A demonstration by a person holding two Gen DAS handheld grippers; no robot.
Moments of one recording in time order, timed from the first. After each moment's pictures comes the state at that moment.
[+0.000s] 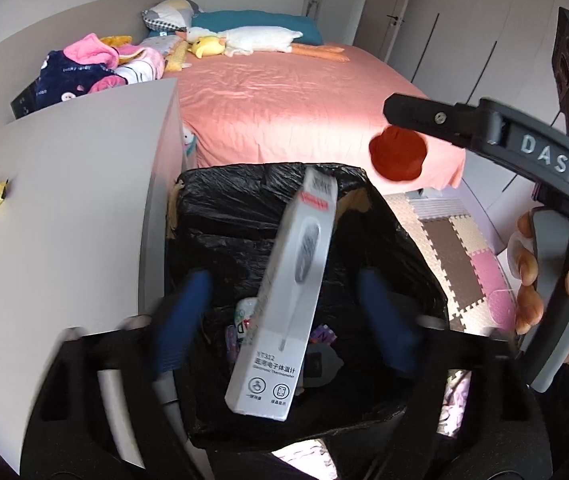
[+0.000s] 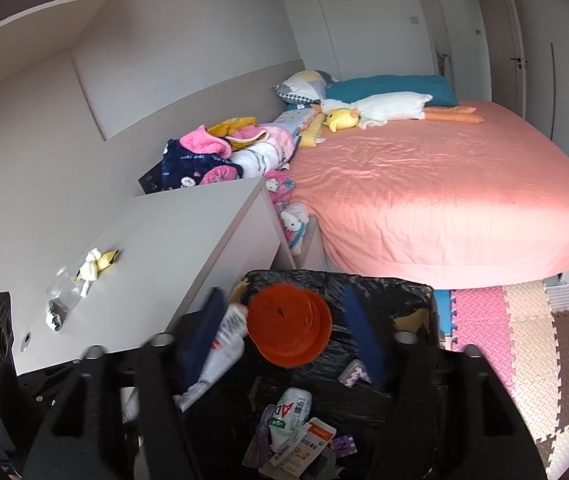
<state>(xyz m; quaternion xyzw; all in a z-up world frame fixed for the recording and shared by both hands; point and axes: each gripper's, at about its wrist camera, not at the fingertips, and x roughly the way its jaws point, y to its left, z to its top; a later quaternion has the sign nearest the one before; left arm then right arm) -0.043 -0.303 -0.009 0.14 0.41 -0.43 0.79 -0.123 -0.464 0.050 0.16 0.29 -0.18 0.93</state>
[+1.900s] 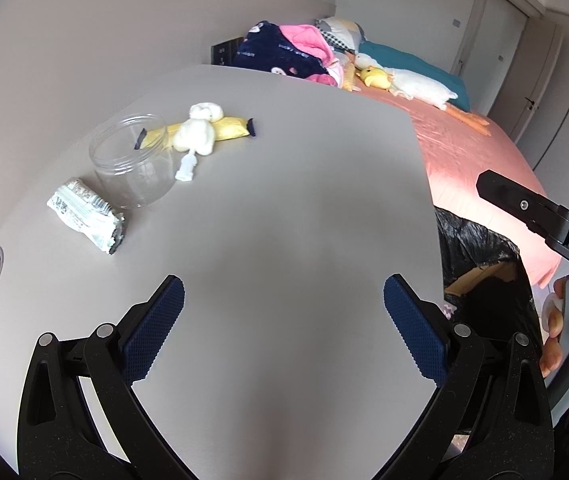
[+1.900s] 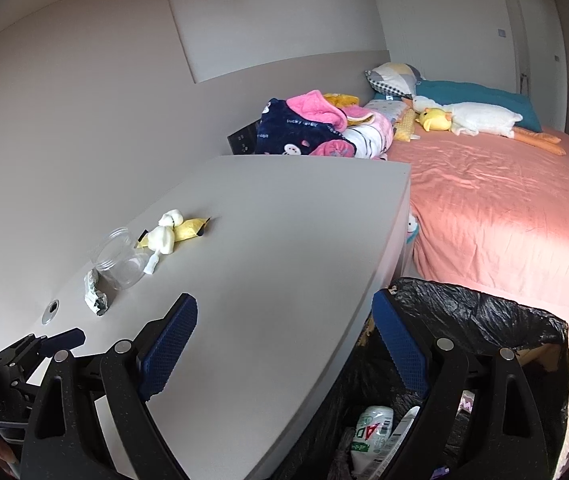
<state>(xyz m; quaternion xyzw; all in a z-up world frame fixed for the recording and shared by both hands) 0.066 -0.107 -0.013 0.03 0.43 -0.21 0.88 0.017 -0.309 0.021 0.11 0.33 -0.02 0.94</state>
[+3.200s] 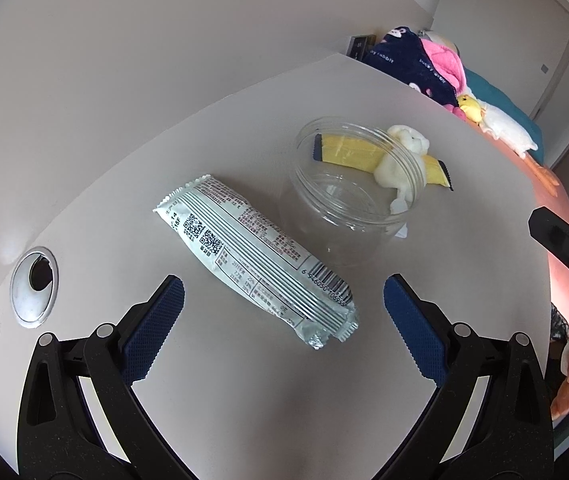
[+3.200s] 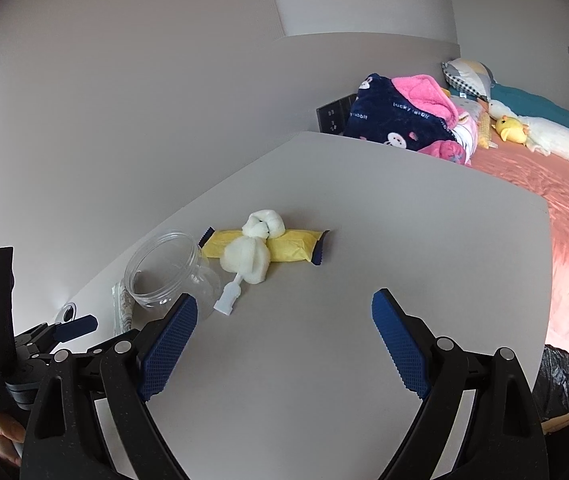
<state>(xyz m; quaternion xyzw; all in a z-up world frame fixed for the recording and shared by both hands) 0.183 0.006 -0.044 -0.04 0.47 -0.08 0.88 0.144 -0.199 0.005 0.07 0.37 0.07 0.92</state>
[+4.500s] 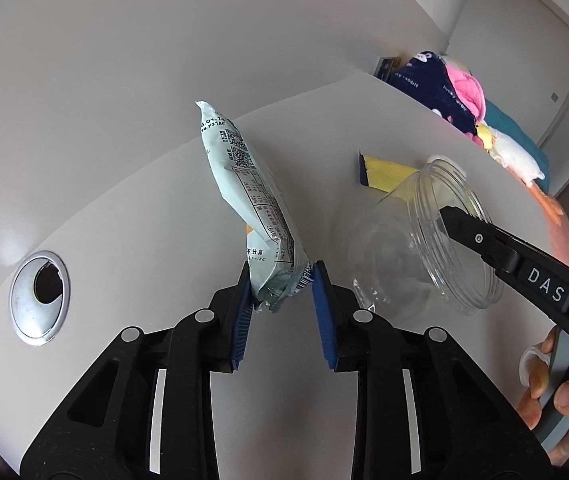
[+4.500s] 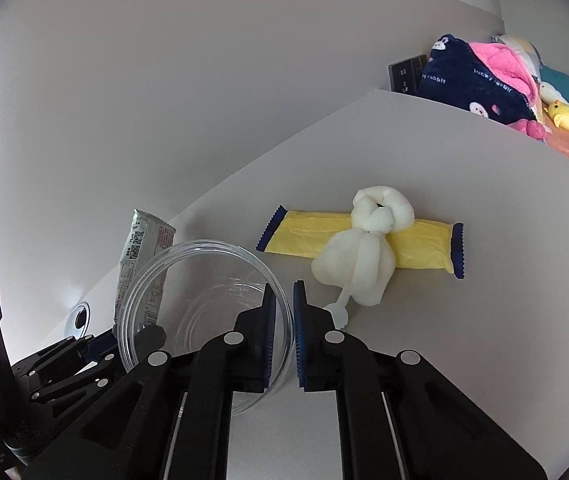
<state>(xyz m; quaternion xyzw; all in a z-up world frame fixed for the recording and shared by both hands) 0.191 0.037 -0.058 -0.07 0.44 -0.07 0.89 0.204 -0.123 -0.032 0.08 0.42 0.14 0.89</state>
